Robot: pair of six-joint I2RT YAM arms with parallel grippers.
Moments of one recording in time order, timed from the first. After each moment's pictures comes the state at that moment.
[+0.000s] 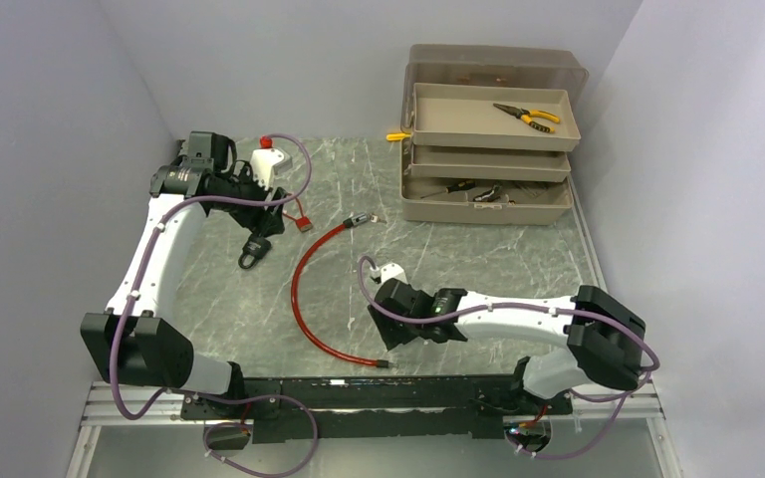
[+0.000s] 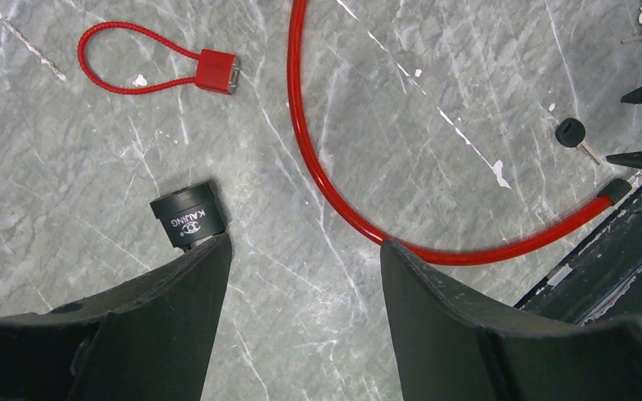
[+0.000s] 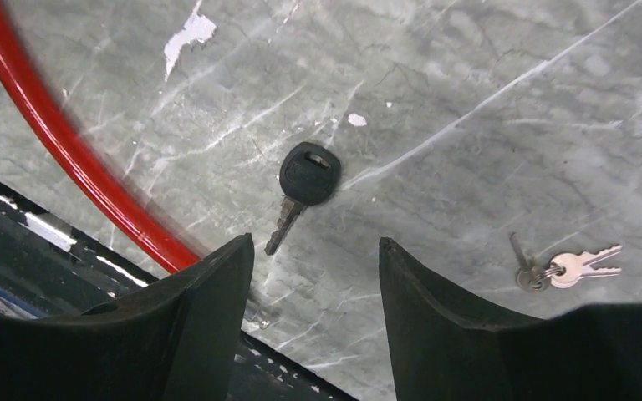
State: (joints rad) left arm -0.08 1.41 1.45 -1.03 0.50 0.54; right arm 1.14 1.40 0.78 -0.38 0.21 0.56
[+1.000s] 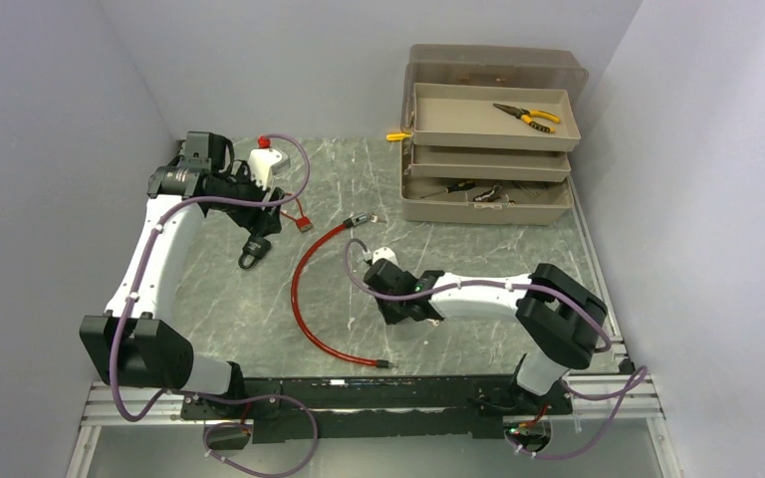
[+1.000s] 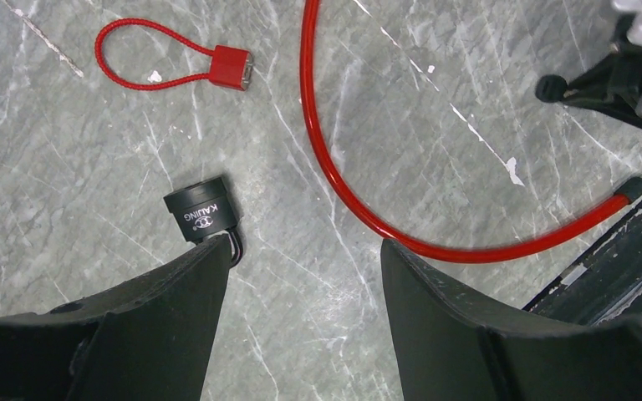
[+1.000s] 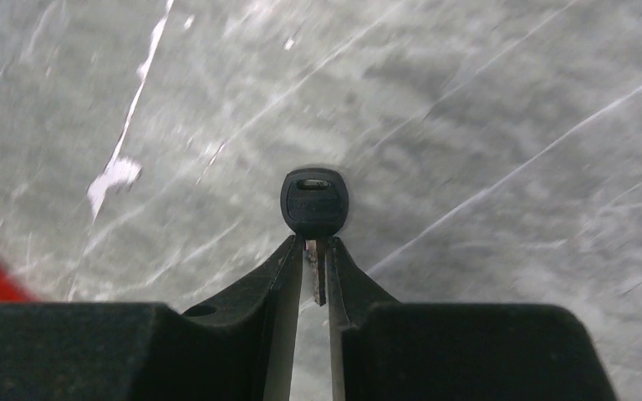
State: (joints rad) left arm -0.06 1.40 1.45 -1.03 0.48 0.56; right arm 1.05 1.61 0.85 -0.28 0.20 0.49
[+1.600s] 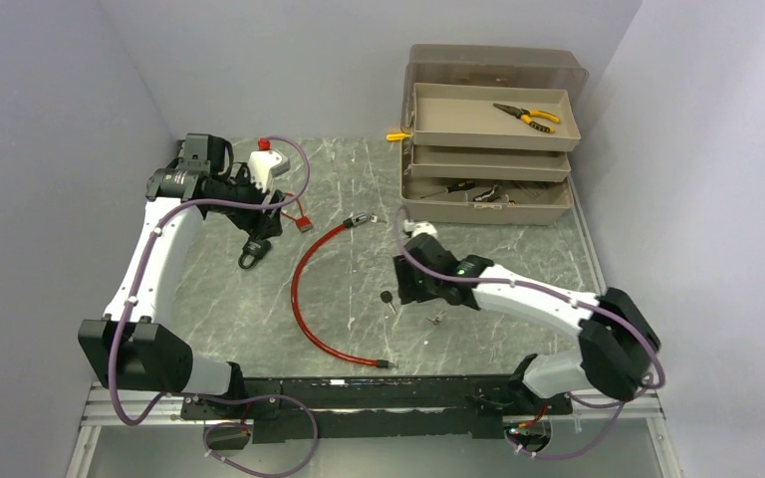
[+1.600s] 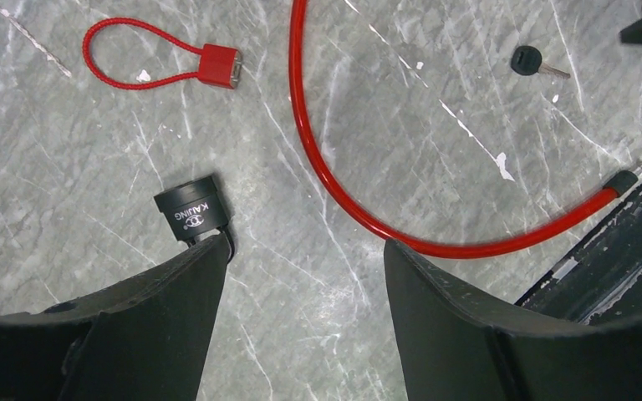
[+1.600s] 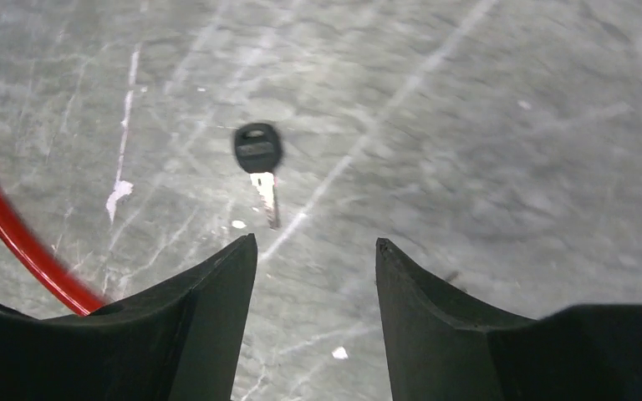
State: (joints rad) left arm -0.06 1.39 1.44 -1.04 0.50 0.56; right arm 0.88 1.42 0.86 -0.39 0.18 0.50
